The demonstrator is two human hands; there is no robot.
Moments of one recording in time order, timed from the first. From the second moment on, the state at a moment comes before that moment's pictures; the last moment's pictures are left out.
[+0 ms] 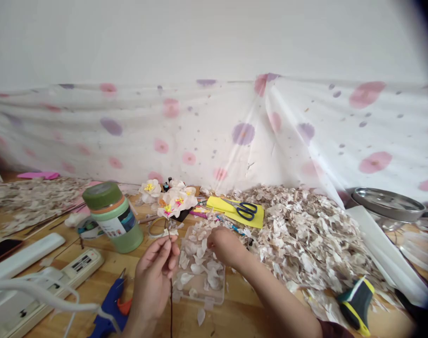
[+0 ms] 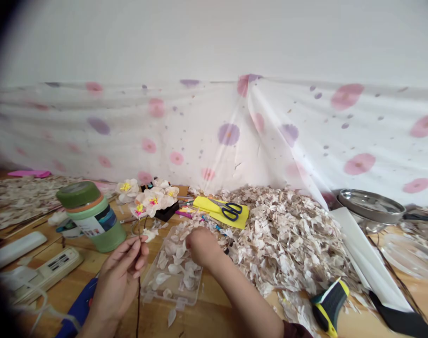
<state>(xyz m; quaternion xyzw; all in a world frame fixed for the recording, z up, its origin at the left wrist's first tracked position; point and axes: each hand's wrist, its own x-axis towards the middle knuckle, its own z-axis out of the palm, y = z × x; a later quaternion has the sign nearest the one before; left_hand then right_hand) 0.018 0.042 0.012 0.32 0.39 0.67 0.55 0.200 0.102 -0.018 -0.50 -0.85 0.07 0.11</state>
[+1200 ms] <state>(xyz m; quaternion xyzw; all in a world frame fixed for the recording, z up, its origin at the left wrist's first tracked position) 0.021 0.044 0.011 0.31 0.39 0.67 0.56 0.186 0.098 -0.032 -0.43 -0.89 0.06 0.08</state>
